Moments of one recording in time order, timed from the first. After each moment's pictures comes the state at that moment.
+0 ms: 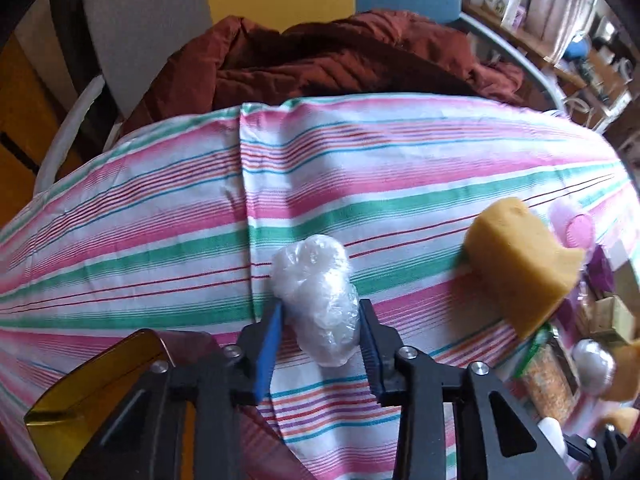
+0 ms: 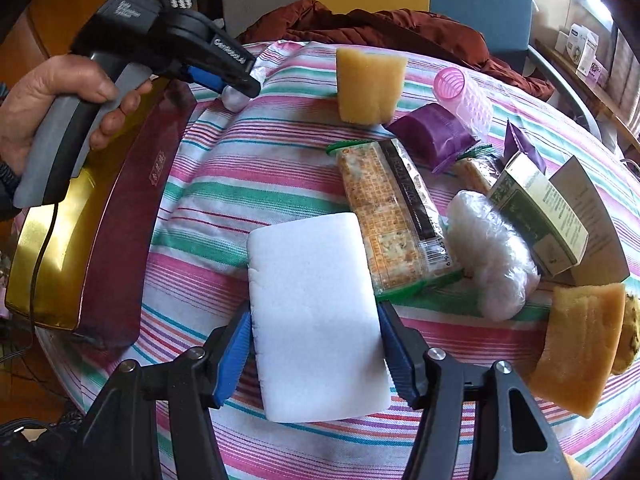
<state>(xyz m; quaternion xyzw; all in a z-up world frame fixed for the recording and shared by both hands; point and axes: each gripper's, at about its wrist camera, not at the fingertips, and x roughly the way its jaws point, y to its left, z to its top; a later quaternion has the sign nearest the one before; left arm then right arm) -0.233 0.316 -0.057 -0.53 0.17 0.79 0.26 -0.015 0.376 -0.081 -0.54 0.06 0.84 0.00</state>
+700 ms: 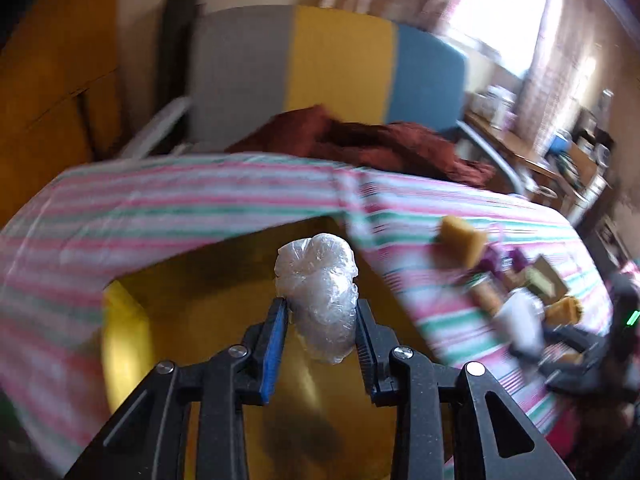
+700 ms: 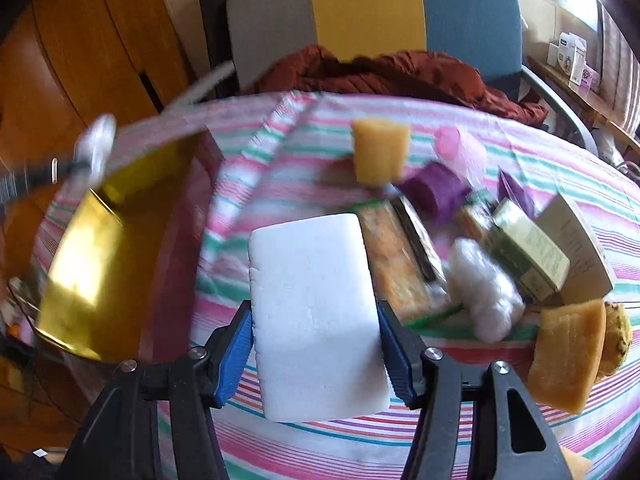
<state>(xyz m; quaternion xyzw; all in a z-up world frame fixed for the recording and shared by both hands) -0.123 0.101 0.030 -0.42 0.04 0.87 0.24 -0.012 0.356 -0.027 -0.46 0.10 0.88 -0.03</state>
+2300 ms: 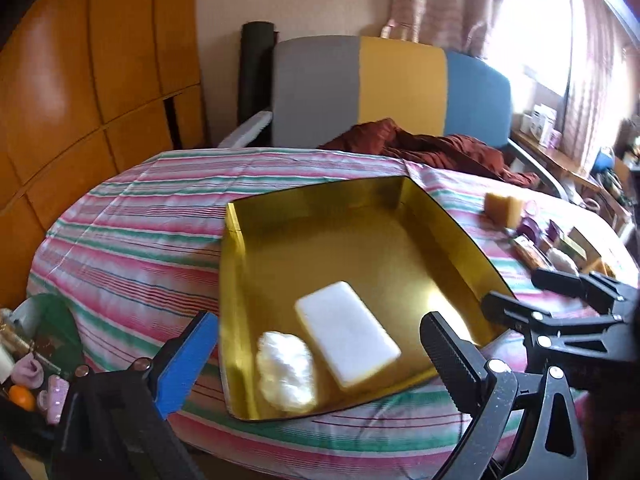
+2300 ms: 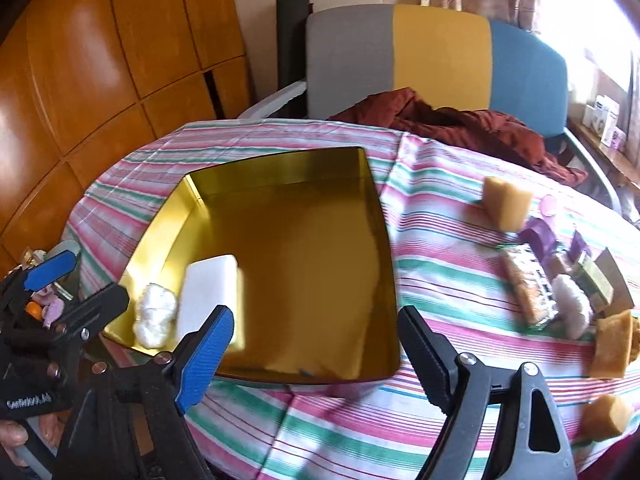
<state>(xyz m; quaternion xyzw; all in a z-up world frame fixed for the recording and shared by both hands) 0.002 0.032 0.008 -0.36 0.05 0.92 0.14 0.018 0.220 -0.002 -0.41 0.03 0.91 -0.05</state>
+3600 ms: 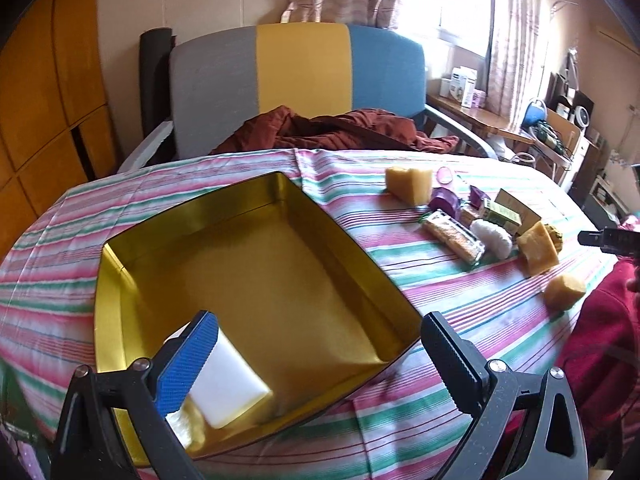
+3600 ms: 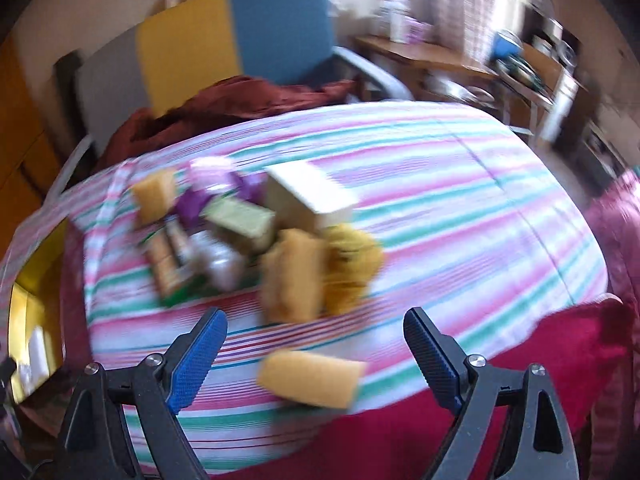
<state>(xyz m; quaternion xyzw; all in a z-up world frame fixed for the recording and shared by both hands) -0.002 0.132 0.012 -0.37 0.10 0.88 0.28 0.125 0.522 0.016 -0.45 0.18 0.84 0.26</state>
